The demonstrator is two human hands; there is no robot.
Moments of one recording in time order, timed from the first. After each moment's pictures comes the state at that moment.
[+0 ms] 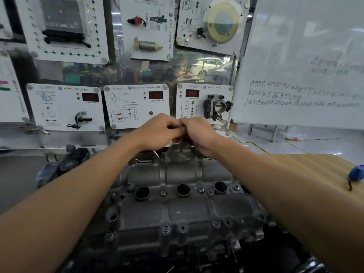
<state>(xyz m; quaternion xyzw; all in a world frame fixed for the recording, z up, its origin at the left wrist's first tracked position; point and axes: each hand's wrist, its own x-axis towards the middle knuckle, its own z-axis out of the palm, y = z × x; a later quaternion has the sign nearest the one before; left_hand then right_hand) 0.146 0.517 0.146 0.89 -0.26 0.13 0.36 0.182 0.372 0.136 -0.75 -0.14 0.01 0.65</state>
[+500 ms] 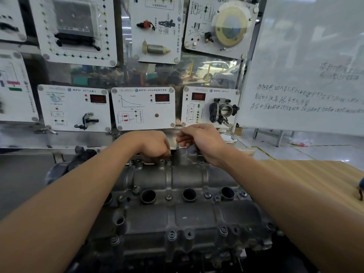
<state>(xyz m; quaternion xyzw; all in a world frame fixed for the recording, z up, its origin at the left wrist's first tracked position) 0.157 0.539 0.145 0.98 -0.09 -0.07 0.15 0.171 0.370 0.129 -0.72 -0.18 0.01 0.67</state>
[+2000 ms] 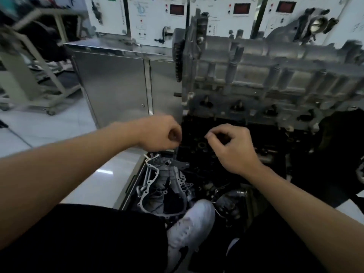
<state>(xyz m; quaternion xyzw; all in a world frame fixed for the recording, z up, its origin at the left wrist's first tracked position) -0.148 0.659 -0.052 0.99 -0.12 -0.02 0.09 -0.090 0.444 -0.108 -0.80 -0.35 -0.17 0.46</state>
